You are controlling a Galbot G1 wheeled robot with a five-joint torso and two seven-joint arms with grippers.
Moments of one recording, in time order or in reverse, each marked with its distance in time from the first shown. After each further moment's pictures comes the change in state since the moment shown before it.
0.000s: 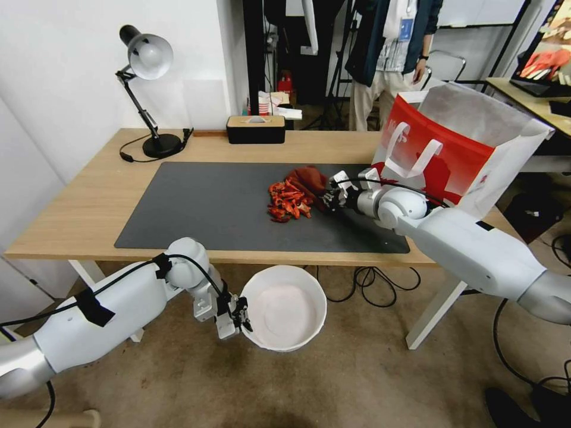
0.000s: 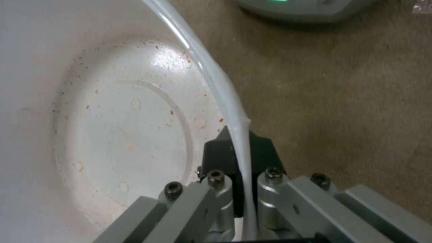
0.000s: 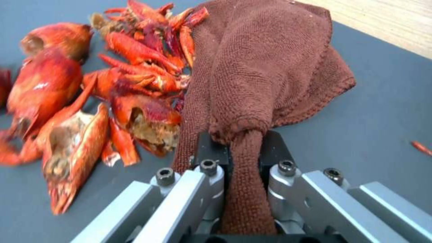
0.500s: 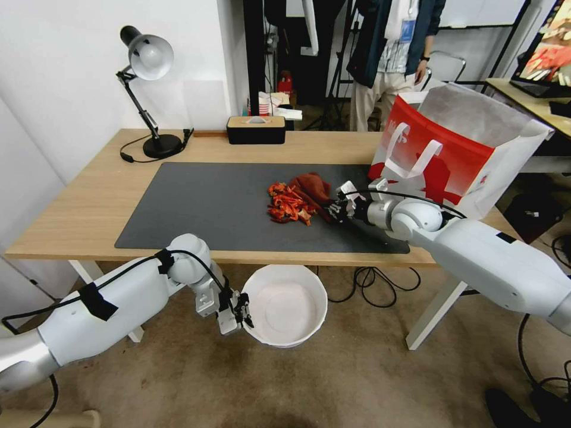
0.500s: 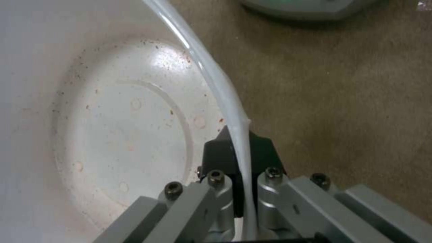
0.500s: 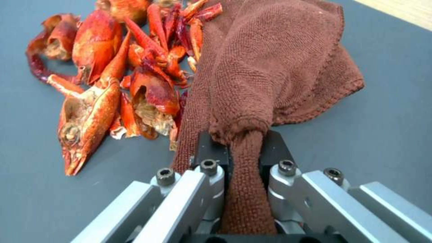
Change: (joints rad) left arm -0.025 -0.010 0.020 0.008 -0.009 0.009 0.000; right arm -0.045 -0.103 -0.003 0.125 -0.016 -0.003 -0.084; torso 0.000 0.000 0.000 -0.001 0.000
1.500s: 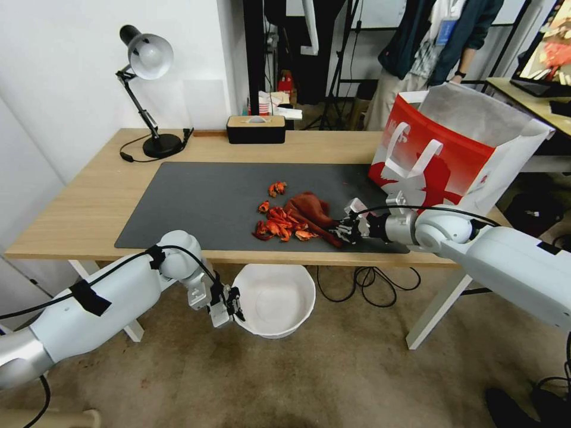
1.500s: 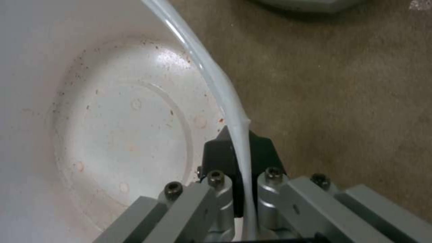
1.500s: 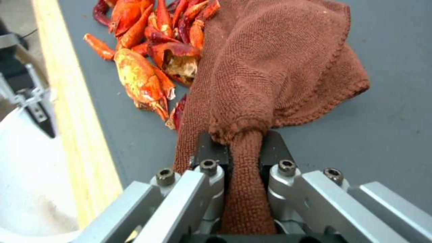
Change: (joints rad) left arm 0.001 0.026 -0.035 0.047 -0.019 -0.003 -0.002; right arm 0.006 -0.155 -0.036 0.116 -0.003 0.059 -0.242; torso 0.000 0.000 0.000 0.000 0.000
